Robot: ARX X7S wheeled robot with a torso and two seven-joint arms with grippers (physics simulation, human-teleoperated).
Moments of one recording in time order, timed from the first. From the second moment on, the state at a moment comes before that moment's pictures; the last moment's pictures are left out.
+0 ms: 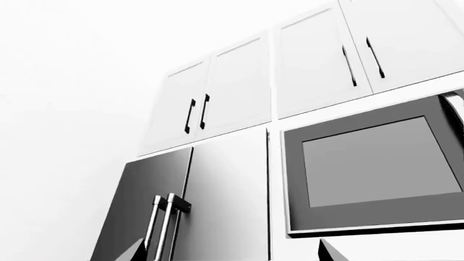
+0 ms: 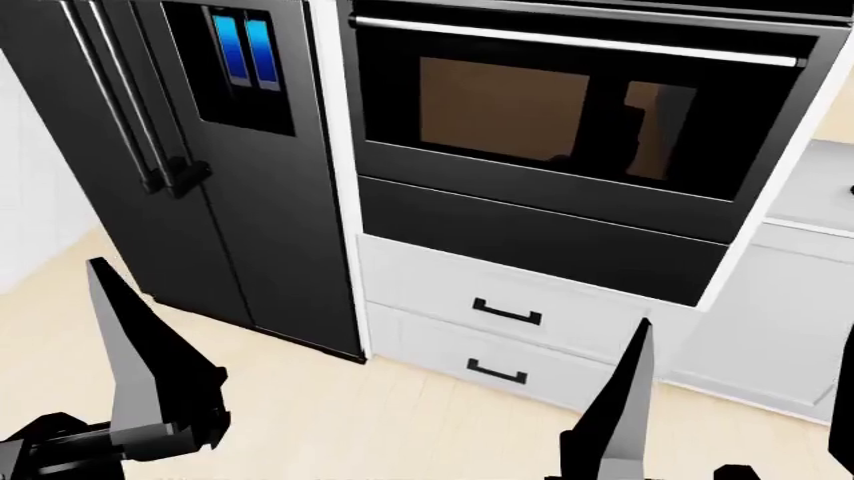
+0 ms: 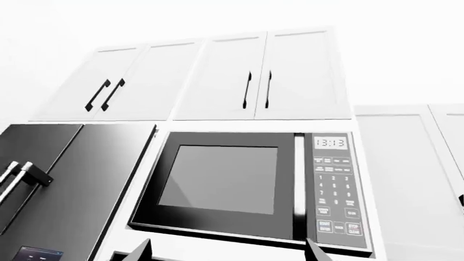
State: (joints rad) left arm 0.13 -0.24 0.05 0.60 0.04 0.50 -0.41; right arm -0.22 0.30 -0.14 -0.67 -0.28 -0.53 0.40
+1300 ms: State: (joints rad) left arm 0.13 -0.27 0.06 0.61 0.05 0.50 -0.45; right arm -0.22 0.32 -0.15 -0.67 -0.28 -0.52 0.43
